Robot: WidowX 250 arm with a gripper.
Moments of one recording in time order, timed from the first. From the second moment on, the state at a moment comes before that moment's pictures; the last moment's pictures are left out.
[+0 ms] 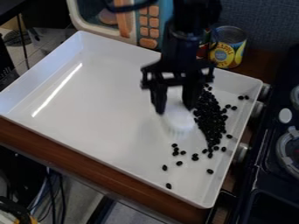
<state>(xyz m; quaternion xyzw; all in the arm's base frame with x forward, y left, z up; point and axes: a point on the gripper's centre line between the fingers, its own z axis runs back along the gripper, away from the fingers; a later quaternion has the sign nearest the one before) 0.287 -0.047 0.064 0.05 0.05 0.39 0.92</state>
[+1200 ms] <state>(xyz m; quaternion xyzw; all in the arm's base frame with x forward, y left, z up) 0.263 -0.045 0.016 0.01 0.06 0.44 0.90</state>
